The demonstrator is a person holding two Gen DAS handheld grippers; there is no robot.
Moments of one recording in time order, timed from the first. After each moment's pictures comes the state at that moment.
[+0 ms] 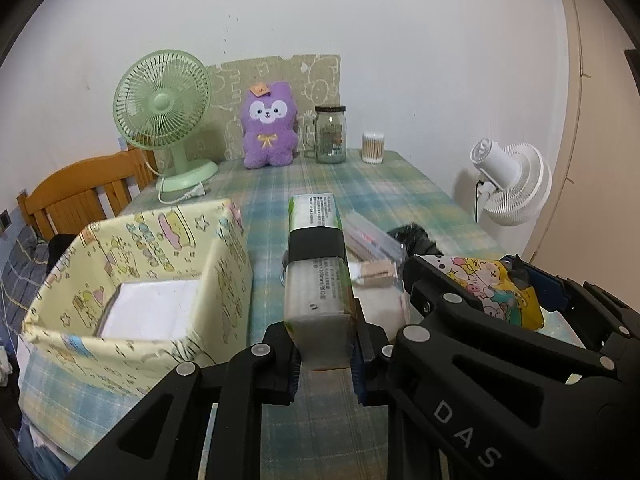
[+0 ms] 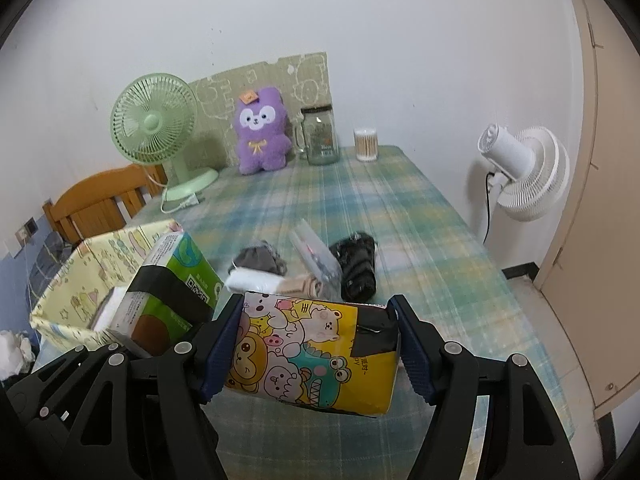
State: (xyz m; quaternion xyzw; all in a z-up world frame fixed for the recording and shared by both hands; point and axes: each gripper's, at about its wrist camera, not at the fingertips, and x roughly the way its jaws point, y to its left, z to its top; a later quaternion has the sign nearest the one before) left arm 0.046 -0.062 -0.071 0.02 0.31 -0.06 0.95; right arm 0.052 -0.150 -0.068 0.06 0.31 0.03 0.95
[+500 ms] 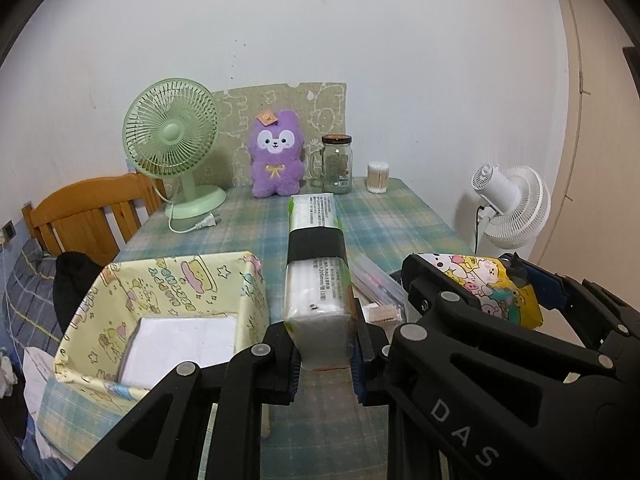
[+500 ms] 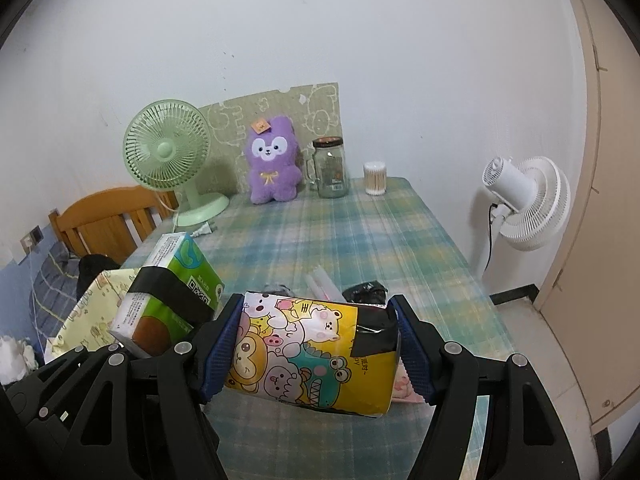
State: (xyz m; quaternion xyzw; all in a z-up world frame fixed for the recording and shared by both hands) left arm 0.051 -0.050 -0.032 0.02 0.29 -0.05 0.96; right arm 0.055 -0.137 -0.027 0.05 0.28 0.04 0.96
